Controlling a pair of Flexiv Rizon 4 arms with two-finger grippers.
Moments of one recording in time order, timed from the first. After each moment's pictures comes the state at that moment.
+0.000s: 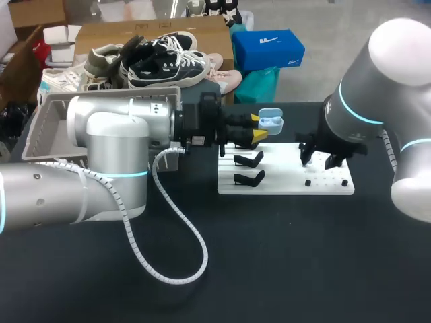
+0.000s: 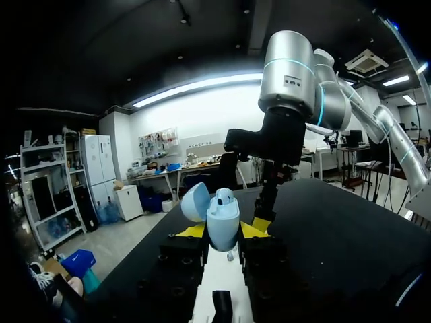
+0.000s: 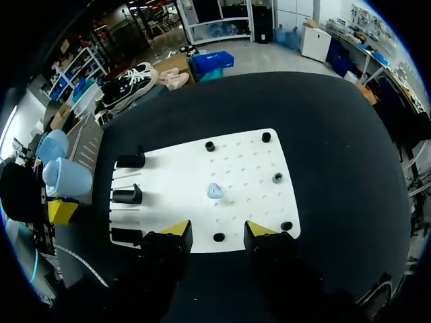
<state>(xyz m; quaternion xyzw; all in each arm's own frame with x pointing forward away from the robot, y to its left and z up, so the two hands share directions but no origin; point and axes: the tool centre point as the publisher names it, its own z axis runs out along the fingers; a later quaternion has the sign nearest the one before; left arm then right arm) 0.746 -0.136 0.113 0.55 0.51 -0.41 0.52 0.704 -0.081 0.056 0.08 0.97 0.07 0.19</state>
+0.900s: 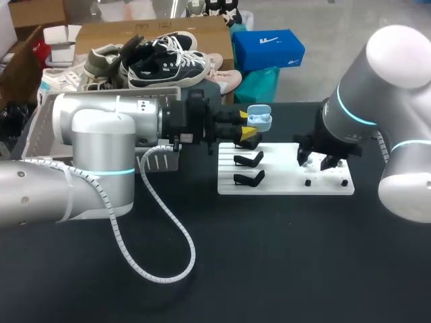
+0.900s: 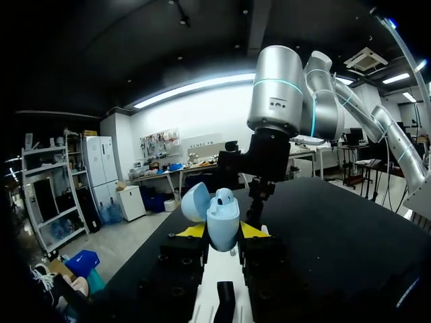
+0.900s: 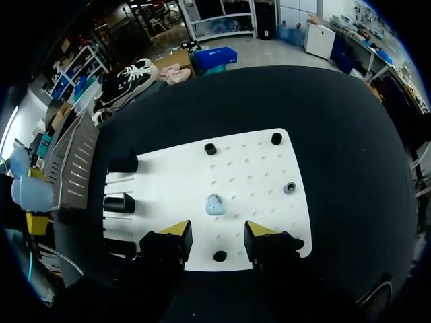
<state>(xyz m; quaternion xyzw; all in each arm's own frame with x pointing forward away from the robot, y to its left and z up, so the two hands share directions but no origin) 0.746 -0.118 0.120 0.56 0.51 -0.40 0.52 0.724 -0.080 0.034 0.08 0.98 0.08 0.19</state>
